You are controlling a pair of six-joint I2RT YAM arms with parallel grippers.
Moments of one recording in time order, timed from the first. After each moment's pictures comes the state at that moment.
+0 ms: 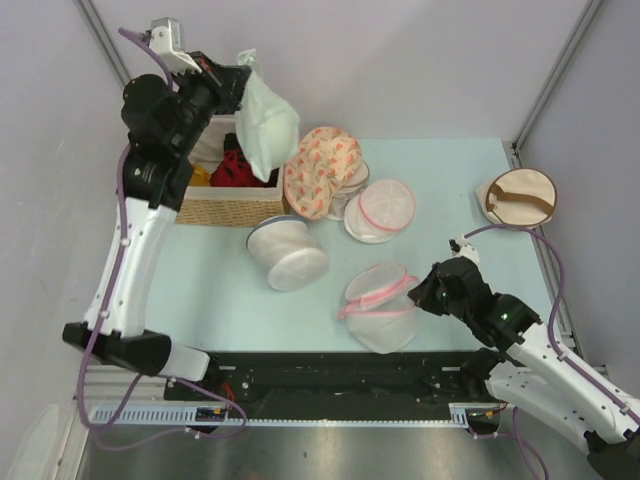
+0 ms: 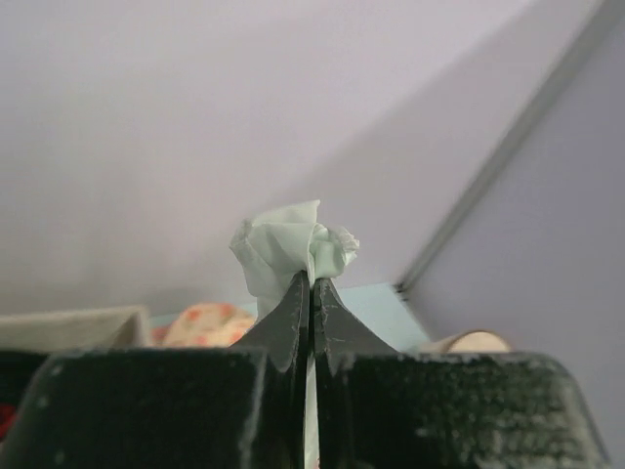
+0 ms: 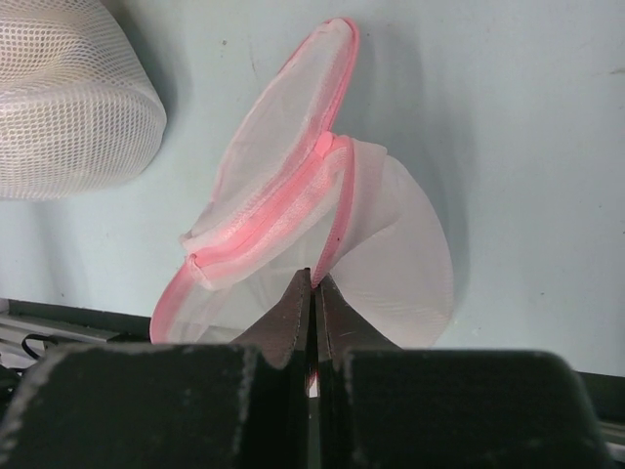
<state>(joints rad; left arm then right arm) -0.32 1.39 1.85 -0.23 0.13 -0.41 0.71 0.67 0.64 -0.70 0.20 0.93</state>
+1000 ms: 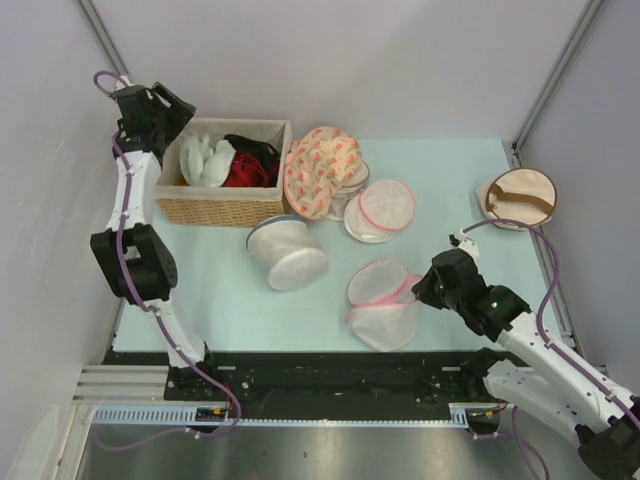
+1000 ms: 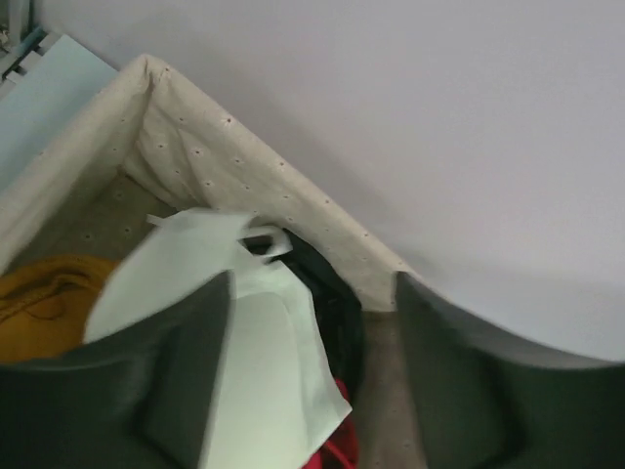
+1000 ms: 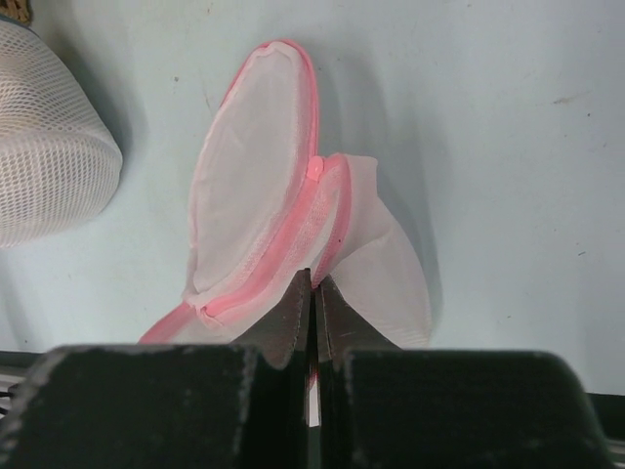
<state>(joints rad) 0.20 1.90 1.87 -0.30 0.11 -0.68 0.63 0.76 0.64 -0.66 0.22 0.90</state>
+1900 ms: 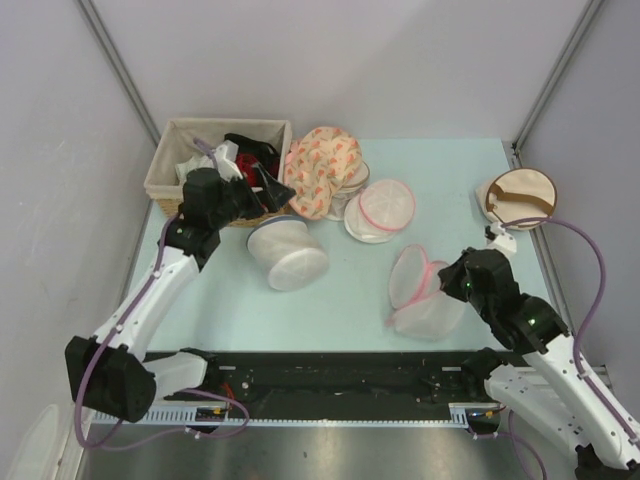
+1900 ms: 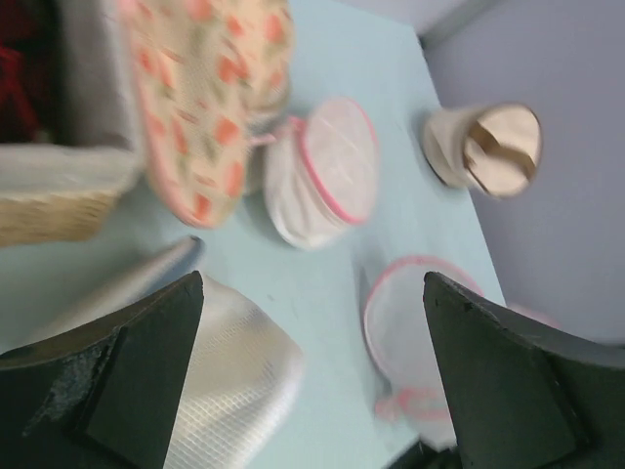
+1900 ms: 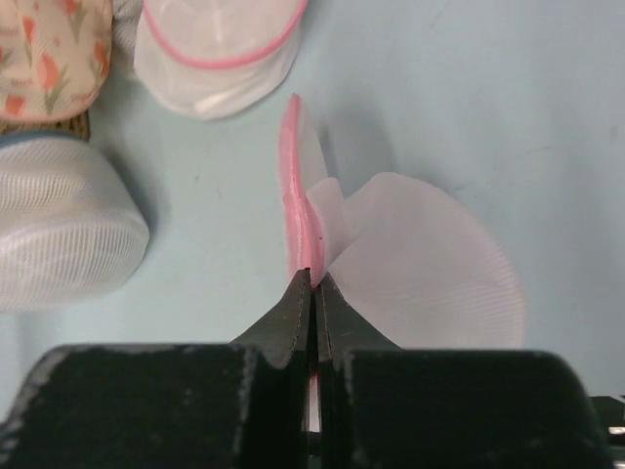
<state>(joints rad) -0.25 1.19 1.03 -0.14 0.29 -0.60 0.57 0.61 0.76 -0.77 0.33 0.81</state>
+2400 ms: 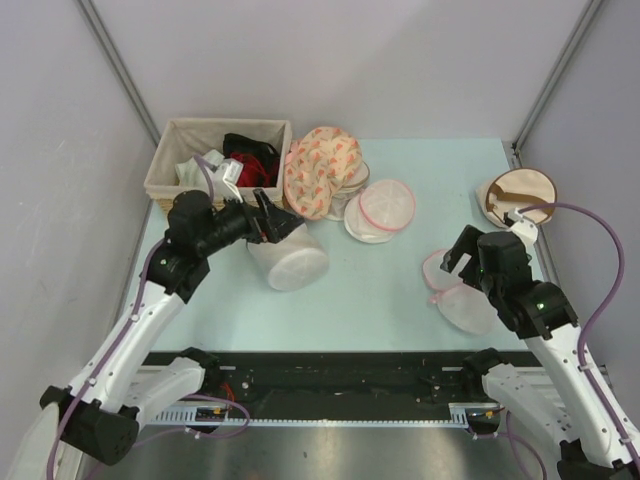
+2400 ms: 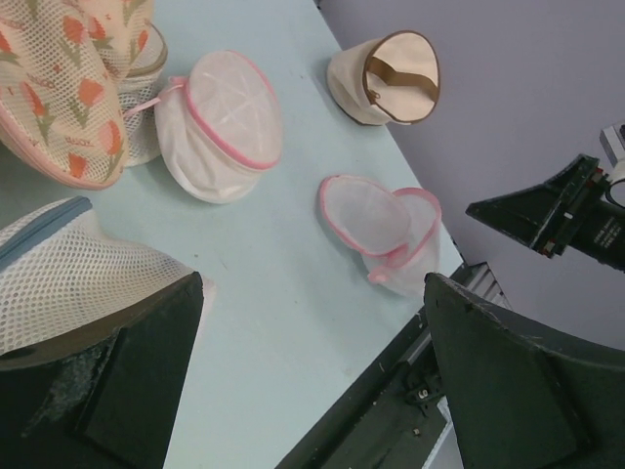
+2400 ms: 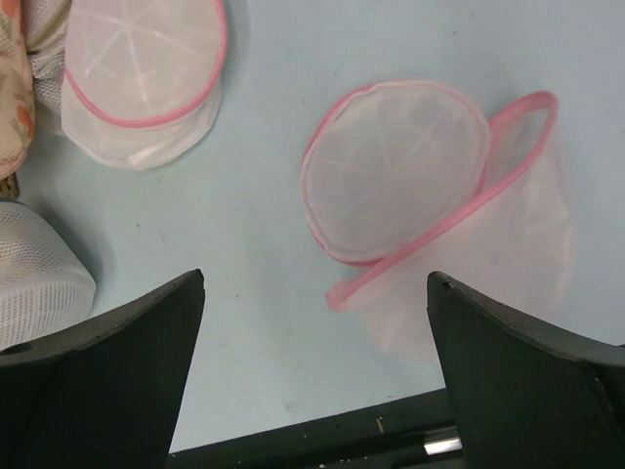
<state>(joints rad) -0.38 0.95 0.96 -0.22 0.42 -0.57 0.39 0.69 0.92 -0.92 0.39 0.70</state>
